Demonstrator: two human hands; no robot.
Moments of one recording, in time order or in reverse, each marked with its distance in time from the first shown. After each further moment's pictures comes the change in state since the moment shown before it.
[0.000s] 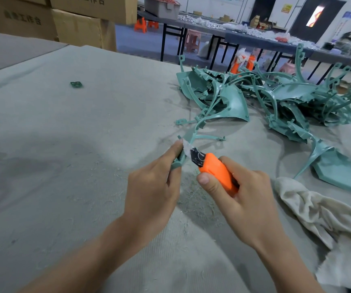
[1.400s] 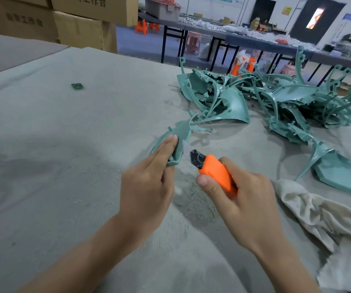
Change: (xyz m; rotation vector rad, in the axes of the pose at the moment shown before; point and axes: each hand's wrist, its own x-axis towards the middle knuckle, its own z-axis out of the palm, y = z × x) left_hand 0.005 -0.017 0.006 0.055 0.265 0.226; right_hand 0.000 -0.001 0.001 -0.148 0.046 -0.032
